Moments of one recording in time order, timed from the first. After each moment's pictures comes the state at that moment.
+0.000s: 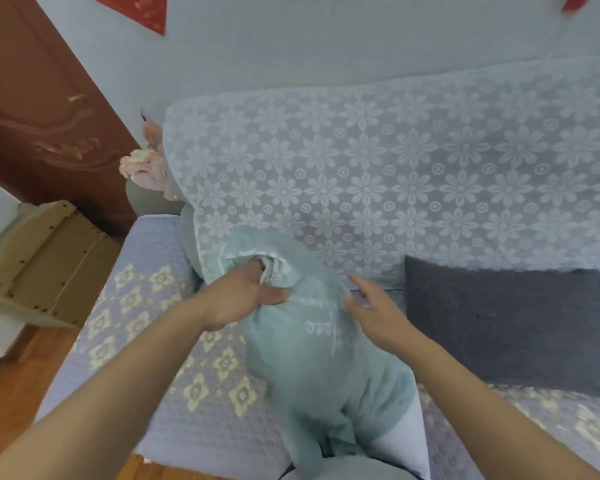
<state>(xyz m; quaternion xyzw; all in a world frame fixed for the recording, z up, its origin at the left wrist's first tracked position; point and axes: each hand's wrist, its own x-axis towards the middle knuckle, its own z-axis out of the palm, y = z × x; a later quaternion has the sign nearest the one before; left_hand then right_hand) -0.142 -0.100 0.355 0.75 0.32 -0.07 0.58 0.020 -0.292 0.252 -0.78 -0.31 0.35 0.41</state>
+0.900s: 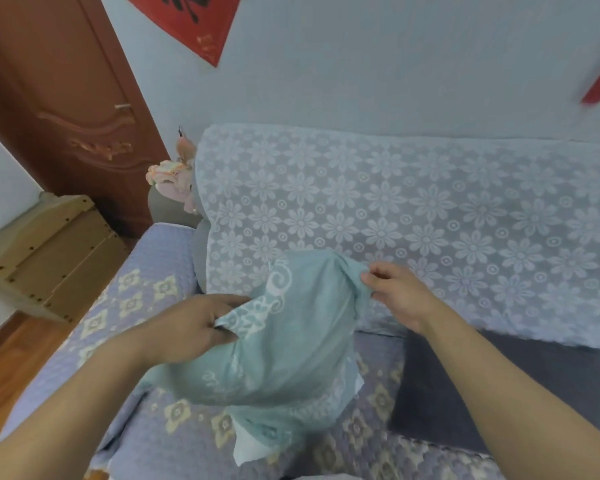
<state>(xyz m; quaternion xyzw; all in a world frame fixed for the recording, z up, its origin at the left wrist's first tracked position) -0.219 -0.053 0.373 0.92 0.15 -0.05 0.35 0.112 -0.233 0.297 -0.64 -0.28 0.42 0.59</state>
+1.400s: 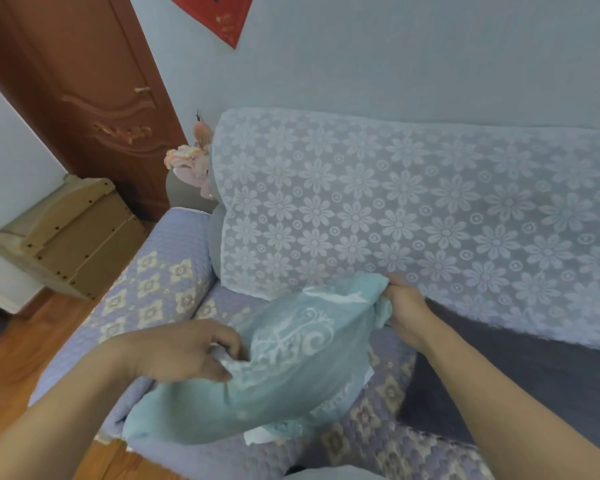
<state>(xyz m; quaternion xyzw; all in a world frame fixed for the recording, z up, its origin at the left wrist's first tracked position) -0.249 -0.075 0.377 0.84 0.20 -0.22 0.46 0.082 -0.229 0.257 -0.67 -0.16 0.45 0.57</state>
